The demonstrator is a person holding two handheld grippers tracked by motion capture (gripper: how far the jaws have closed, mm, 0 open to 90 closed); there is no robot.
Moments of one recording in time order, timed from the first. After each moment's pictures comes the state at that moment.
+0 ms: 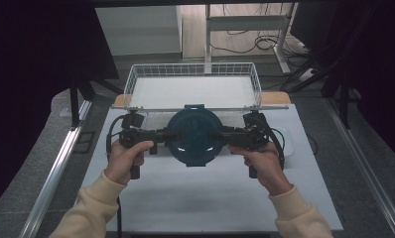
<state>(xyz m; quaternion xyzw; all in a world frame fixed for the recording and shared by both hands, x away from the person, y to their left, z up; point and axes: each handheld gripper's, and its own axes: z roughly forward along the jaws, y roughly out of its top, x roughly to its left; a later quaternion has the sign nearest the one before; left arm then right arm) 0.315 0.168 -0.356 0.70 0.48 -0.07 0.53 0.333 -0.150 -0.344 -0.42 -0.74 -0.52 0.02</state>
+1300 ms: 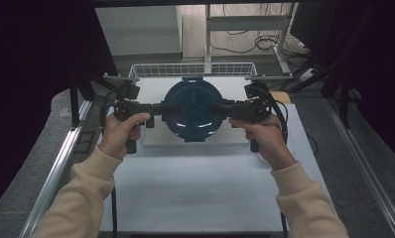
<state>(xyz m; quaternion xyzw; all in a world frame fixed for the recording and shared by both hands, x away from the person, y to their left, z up) 0.346 0.174 -0.298 0.70 0.47 -0.05 0.54 0.366 -0.145 -0.288 -0.39 -0.75 -0.54 0.00</state>
